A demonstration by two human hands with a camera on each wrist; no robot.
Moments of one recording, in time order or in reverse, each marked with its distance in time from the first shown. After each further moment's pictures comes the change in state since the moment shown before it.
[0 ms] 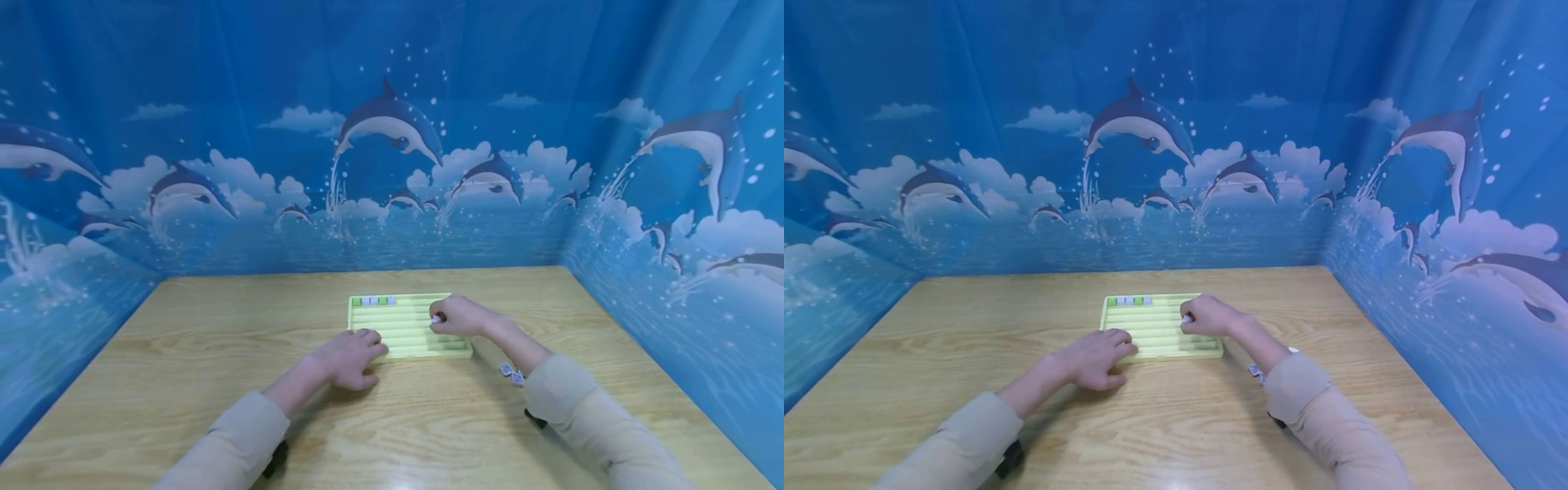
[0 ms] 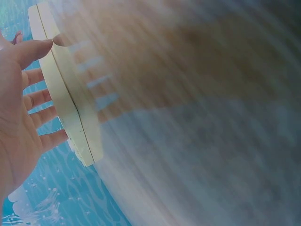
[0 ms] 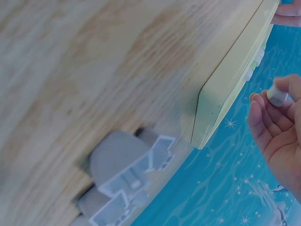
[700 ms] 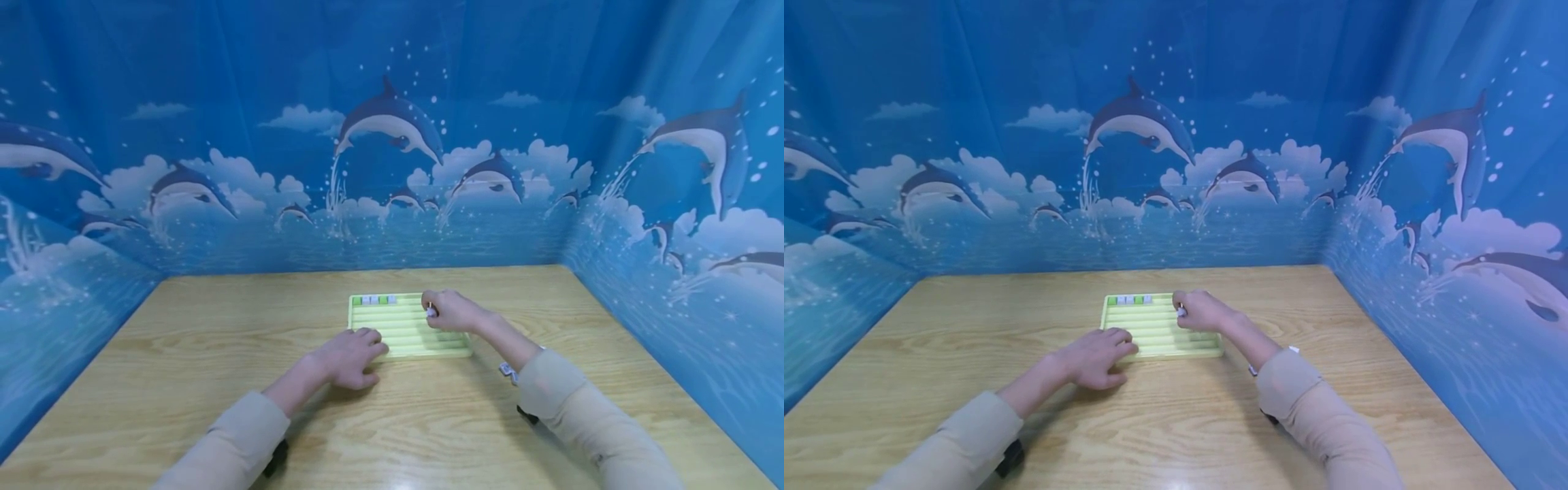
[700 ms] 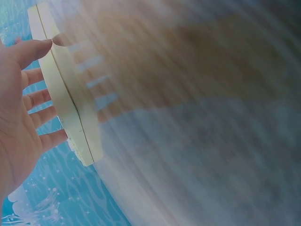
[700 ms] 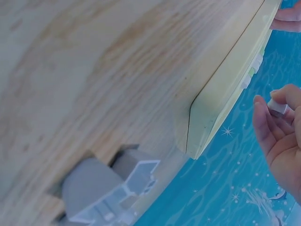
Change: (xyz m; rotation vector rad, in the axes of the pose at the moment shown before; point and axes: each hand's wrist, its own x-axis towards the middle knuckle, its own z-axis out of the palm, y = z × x) left_hand 0.000 0.000 -0.001 -0.007 0.002 -0.011; right_hand 0.010 -0.009 -0.001 0.019 0.069 0.029
